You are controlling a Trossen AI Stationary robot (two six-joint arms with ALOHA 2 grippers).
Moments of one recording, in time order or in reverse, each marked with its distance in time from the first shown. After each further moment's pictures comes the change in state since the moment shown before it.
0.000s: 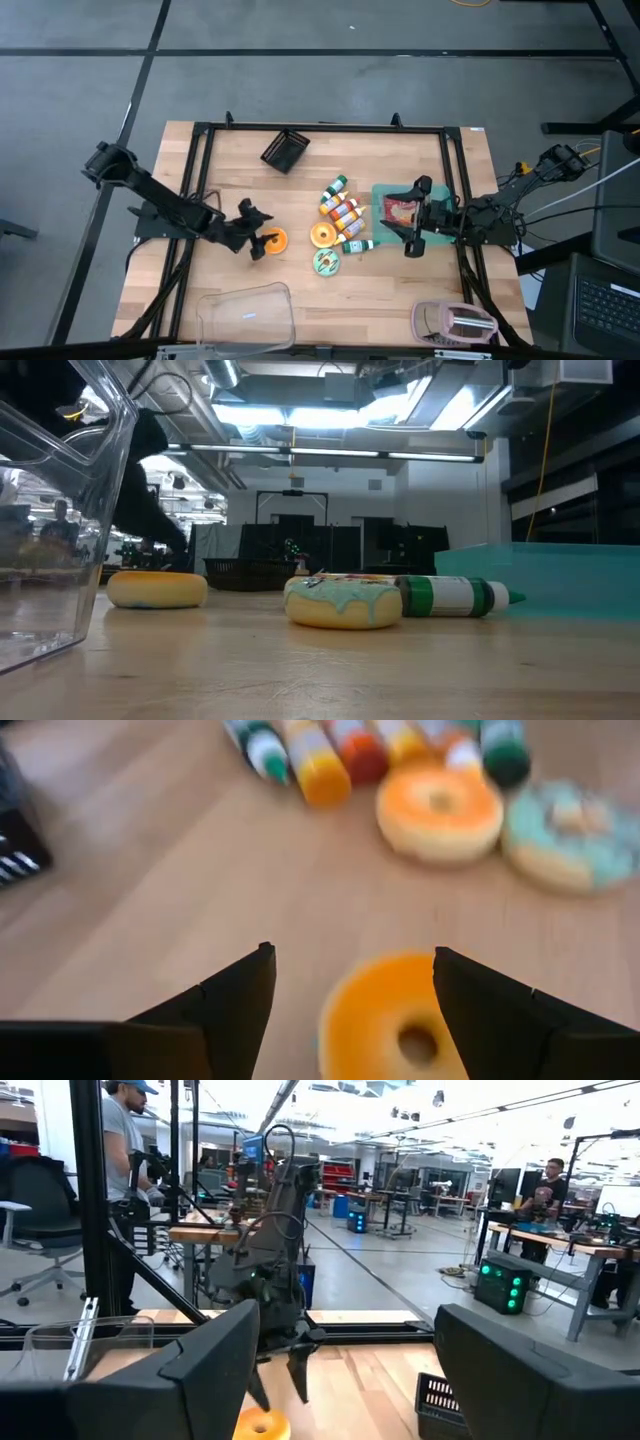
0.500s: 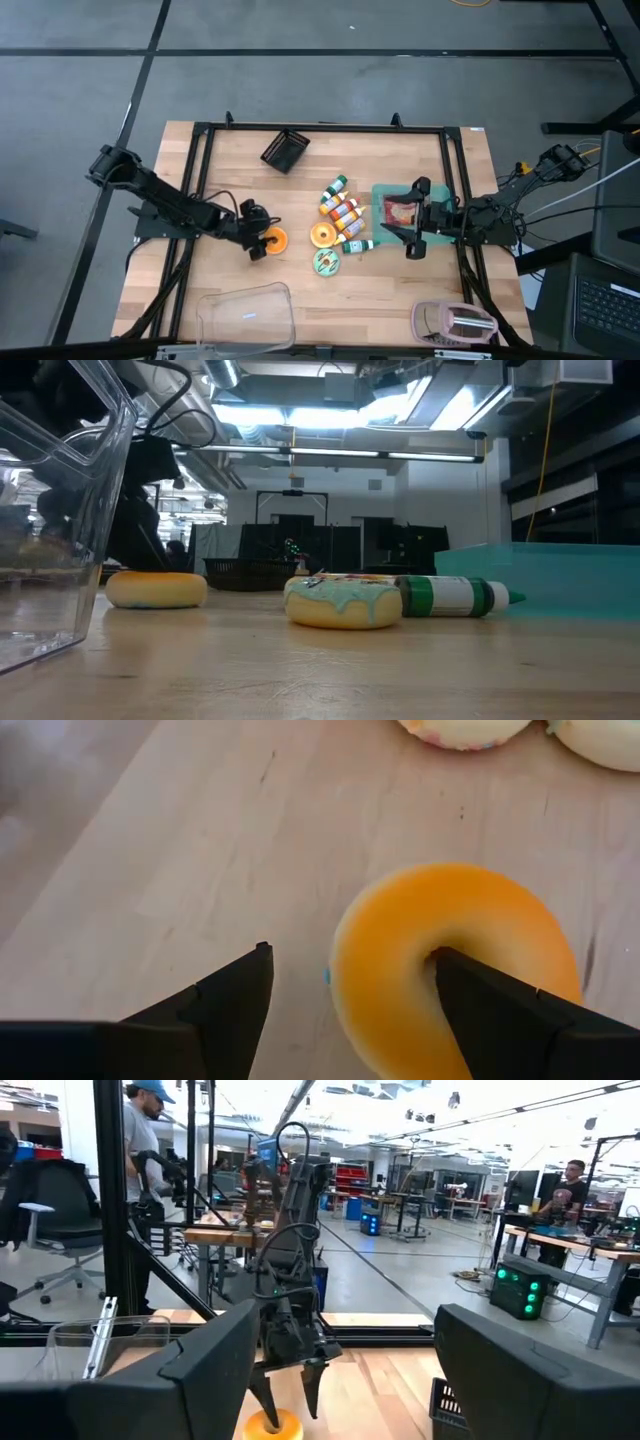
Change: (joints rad) left arm 0.083 0.060 0.081 -0.211 0.186 0.017; right arm 0.000 0.000 0.000 -0.001 -0.042 0.005
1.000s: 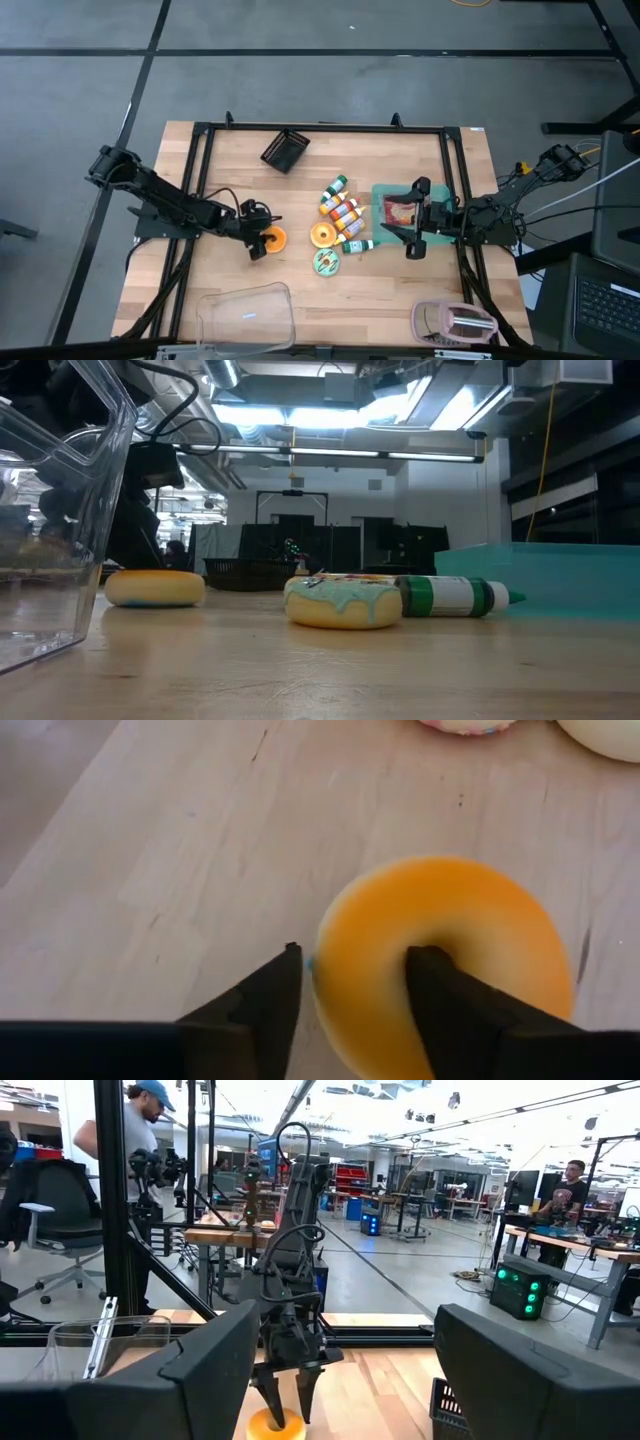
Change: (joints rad) left arm 0.036 0.002 0.000 -0.006 0.068 0.002; right arm 0.000 0.000 0.000 0.000 0.000 0.000
